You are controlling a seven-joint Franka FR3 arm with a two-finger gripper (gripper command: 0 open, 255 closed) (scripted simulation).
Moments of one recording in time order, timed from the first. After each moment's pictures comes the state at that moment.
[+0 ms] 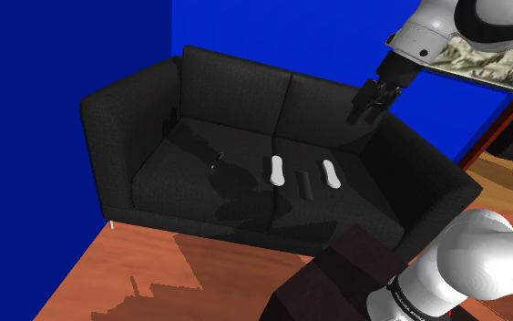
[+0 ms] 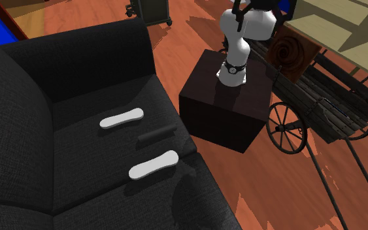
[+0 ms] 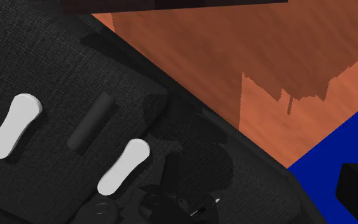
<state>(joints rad) -0.01 -0.82 0.06 -2.33 0.10 1.67 0.10</state>
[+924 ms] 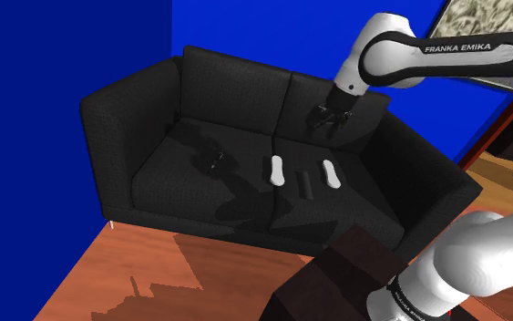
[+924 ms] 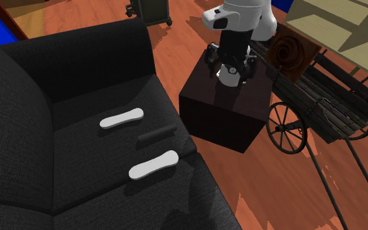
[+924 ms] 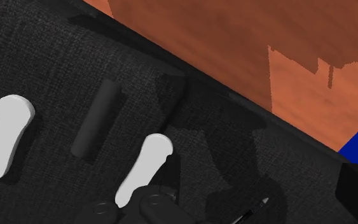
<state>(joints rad) -0.09 -0.48 0.06 -2.38 0.08 2.02 0.17</state>
